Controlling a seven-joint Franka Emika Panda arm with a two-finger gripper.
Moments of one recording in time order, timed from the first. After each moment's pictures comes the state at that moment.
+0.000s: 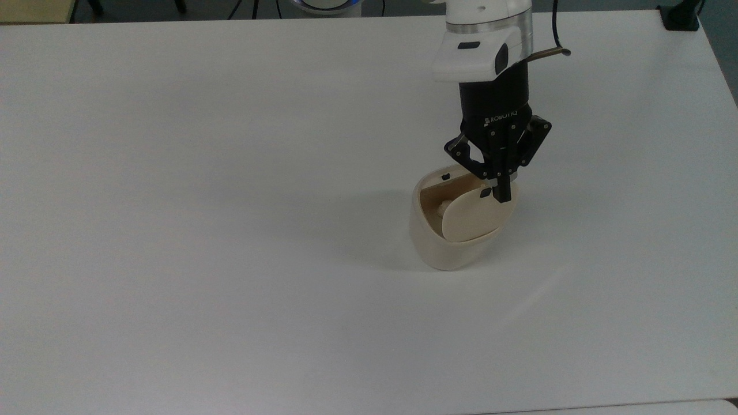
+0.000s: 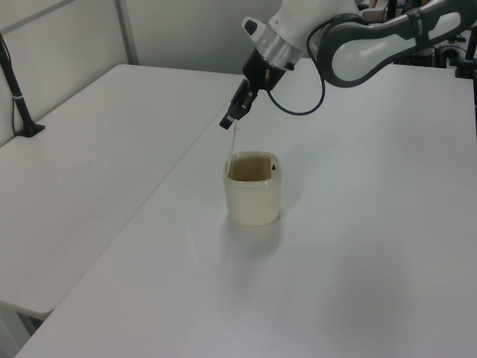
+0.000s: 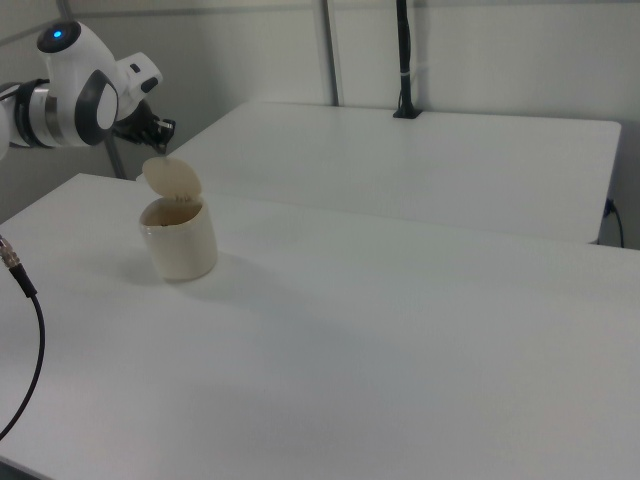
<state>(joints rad) 0.35 0.37 0.02 -1.54 0.01 2.56 0.02</state>
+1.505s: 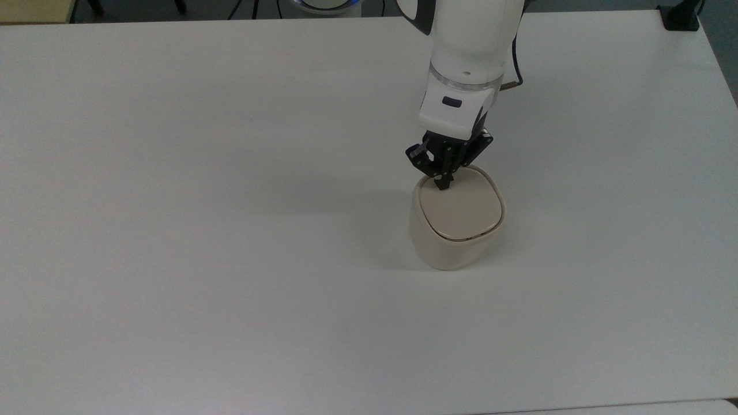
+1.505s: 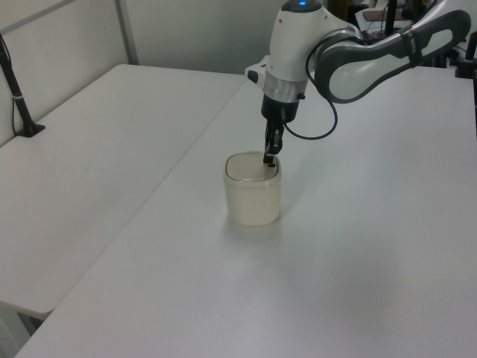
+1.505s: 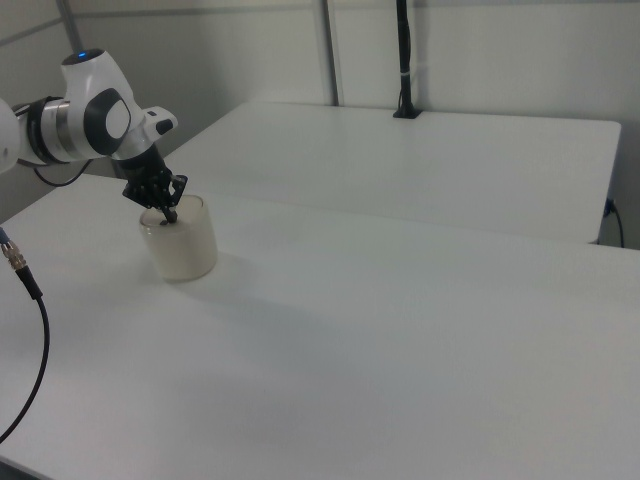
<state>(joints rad) 0.35 0.39 0.00 -1.56 -0.10 2.16 -0.03</state>
